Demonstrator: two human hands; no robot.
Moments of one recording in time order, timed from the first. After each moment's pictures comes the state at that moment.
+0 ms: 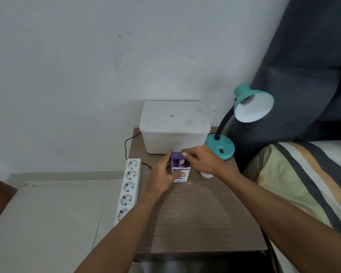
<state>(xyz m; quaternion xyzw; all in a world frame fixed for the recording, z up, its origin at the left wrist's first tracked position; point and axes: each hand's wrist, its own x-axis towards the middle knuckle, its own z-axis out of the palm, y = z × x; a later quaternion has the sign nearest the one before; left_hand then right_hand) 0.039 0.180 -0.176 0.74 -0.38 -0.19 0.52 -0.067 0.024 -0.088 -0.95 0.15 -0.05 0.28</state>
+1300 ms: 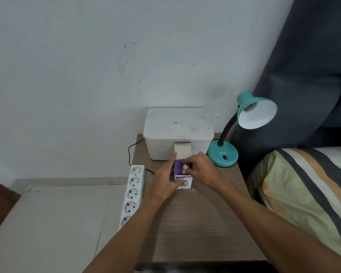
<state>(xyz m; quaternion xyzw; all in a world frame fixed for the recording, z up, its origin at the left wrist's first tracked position) 0.042 0.184 -0.169 0.76 -0.41 -0.17 0.47 -0.058 0.039 -0.108 -0.95 0.16 -0.10 0.23</state>
